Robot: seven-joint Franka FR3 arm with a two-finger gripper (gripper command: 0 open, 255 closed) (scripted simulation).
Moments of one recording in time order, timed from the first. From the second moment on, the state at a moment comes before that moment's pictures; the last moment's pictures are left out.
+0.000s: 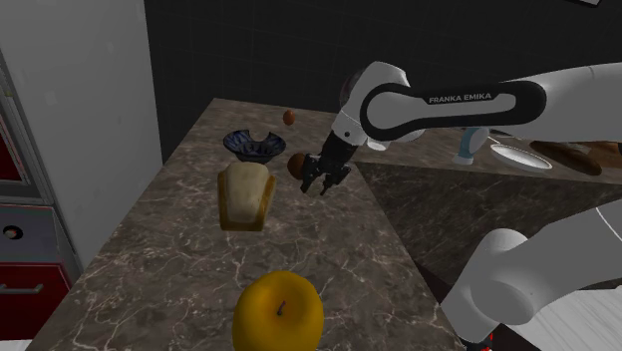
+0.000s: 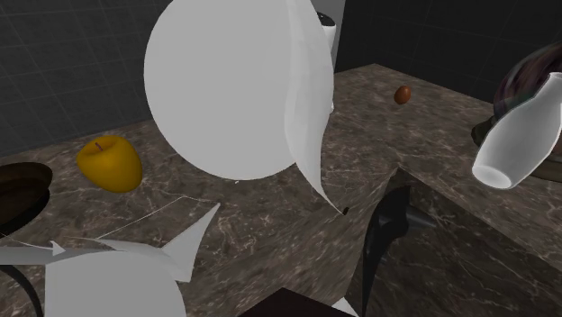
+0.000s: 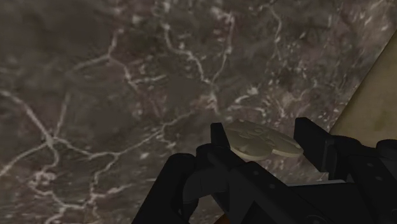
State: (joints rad) arm 0.10 -0.49 0.16 -2.44 0.36 2.18 0.38
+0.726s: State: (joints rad) arm 0.10 -0.50 0.15 -2.37 0.34 2.10 0.40
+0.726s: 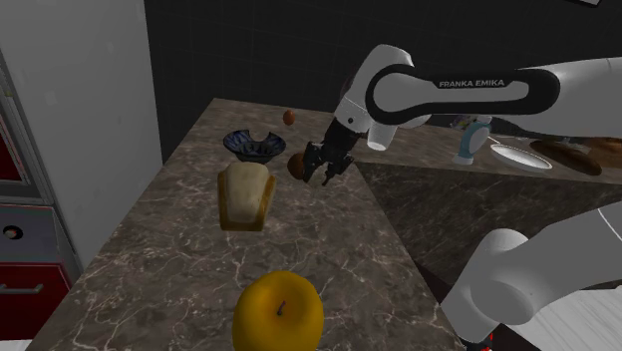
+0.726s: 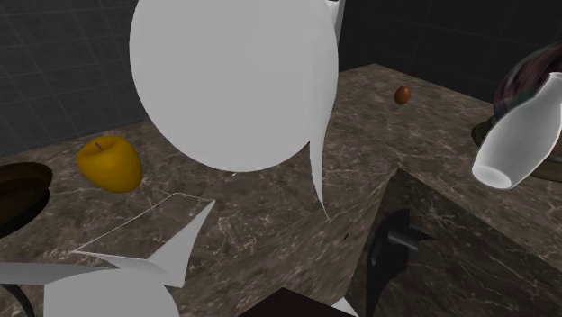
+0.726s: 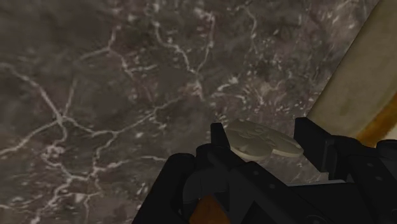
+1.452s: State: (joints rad) arm 0.09 -0.51 0.14 -2.23 0.32 1.96 0.44
